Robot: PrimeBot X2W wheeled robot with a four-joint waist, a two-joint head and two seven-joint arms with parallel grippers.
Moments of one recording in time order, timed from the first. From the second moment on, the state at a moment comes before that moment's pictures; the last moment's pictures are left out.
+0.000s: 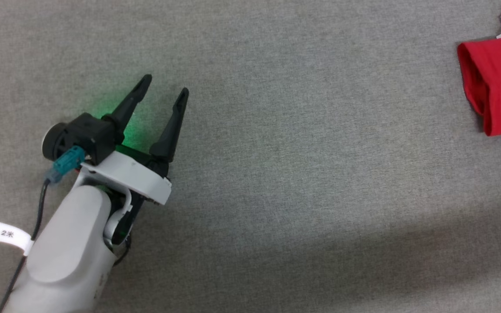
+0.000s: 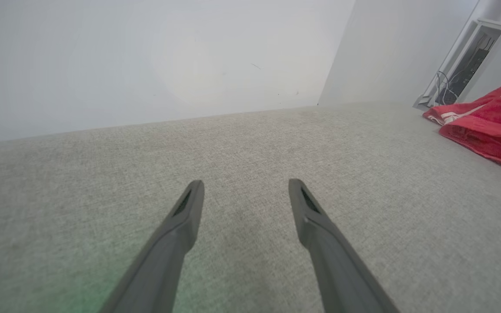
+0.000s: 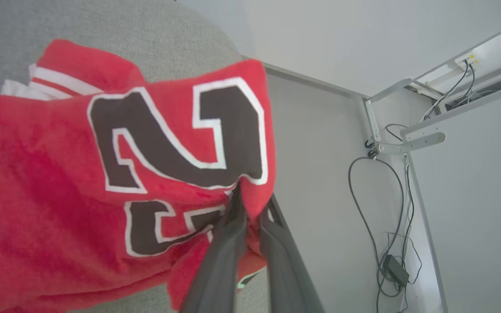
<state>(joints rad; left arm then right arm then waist) -0.63 0.39 -0.40 0.34 -0.47 -0.13 -0.26 -0.90 -0.78 0.22 0.74 0.37 0.13 0.28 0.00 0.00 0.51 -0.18</state>
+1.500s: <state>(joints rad) -0.32 0.37 -0.17 0.34 -0.48 -0.13 -0.26 -0.75 -0.55 0.30 0.87 0.38 0.13 -0.22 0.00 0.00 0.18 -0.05</state>
